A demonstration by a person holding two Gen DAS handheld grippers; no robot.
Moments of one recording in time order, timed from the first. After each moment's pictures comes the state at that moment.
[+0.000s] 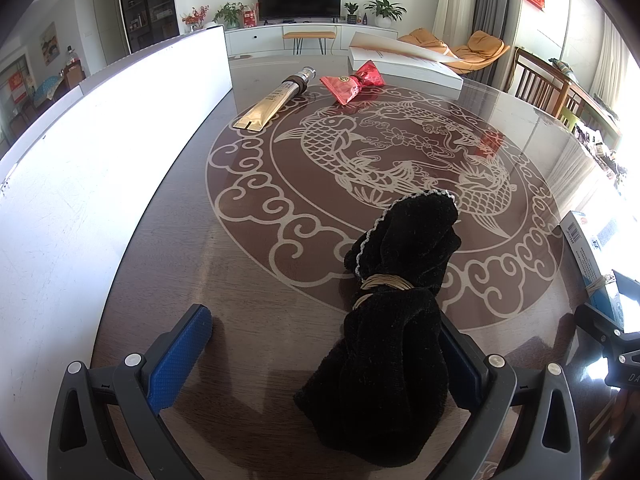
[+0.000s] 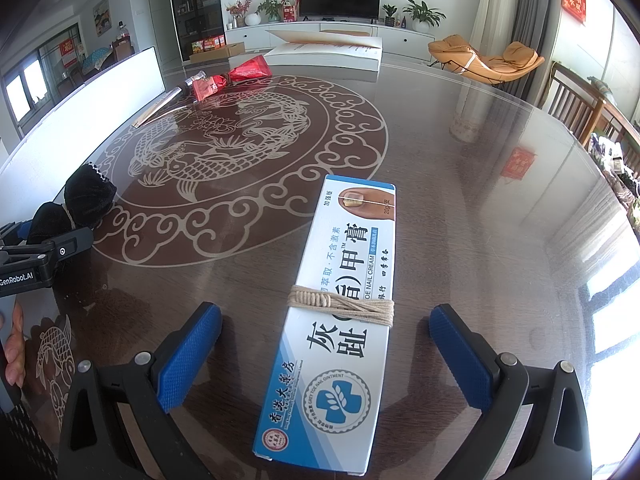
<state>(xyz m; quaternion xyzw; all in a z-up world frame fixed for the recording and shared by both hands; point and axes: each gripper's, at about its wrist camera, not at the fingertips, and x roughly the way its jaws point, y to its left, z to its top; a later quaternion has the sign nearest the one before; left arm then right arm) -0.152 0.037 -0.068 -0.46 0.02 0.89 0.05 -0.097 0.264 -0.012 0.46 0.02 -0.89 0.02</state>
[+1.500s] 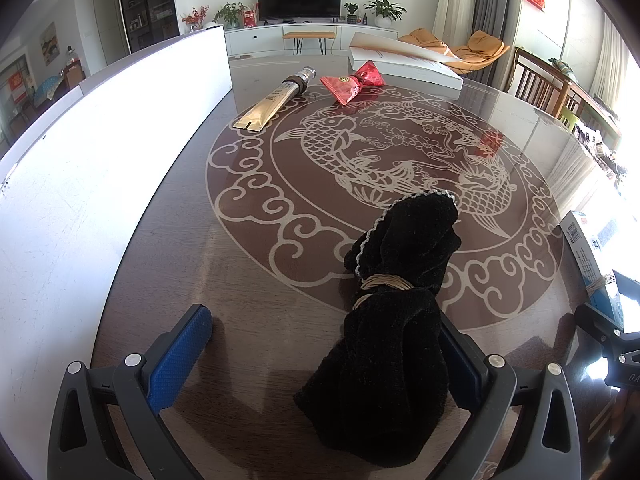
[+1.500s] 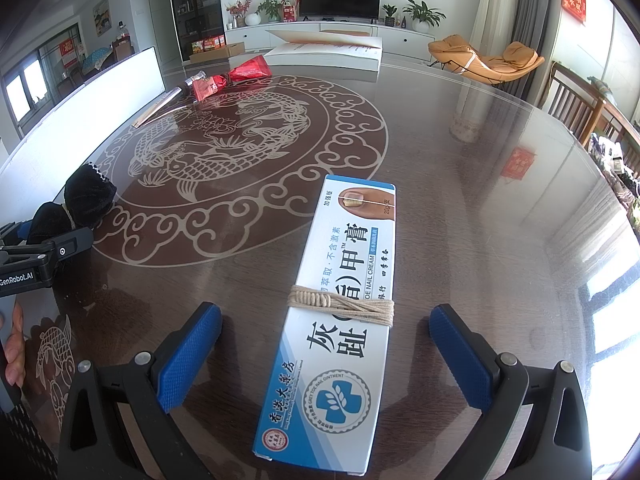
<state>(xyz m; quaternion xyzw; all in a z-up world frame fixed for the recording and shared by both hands) -0.152 0.037 -0.068 -0.46 0.02 0.89 0.05 -0.097 0.264 -0.012 0.46 0.02 -0.89 0.02</state>
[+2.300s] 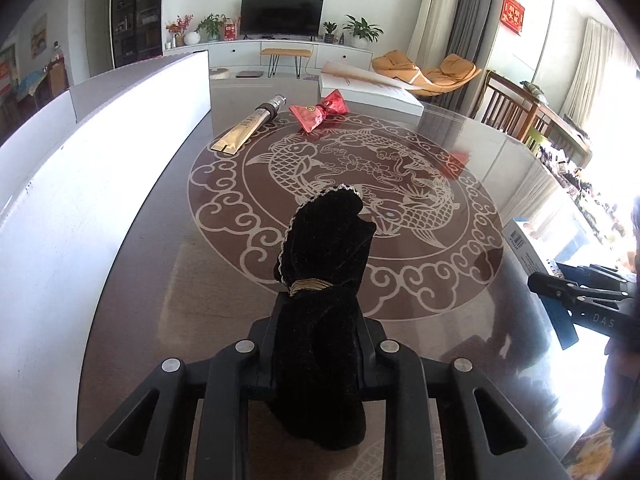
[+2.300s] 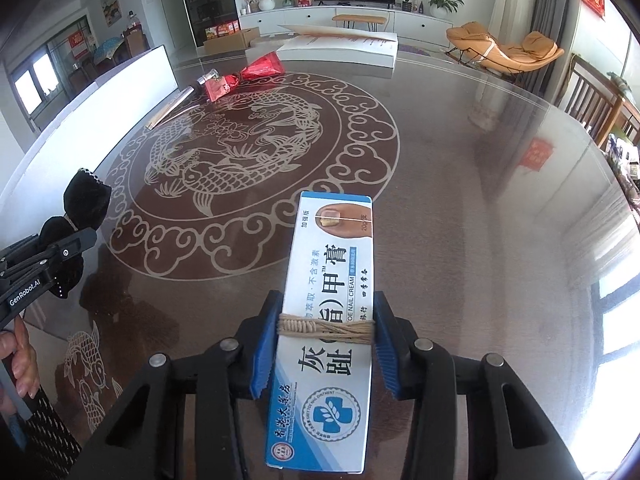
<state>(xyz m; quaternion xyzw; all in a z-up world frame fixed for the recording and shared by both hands) -0.117 0.028 -0.036 -0.42 -0.04 0.90 0.12 -0.109 0.269 0.016 0.49 0.01 -0.87 0.06</state>
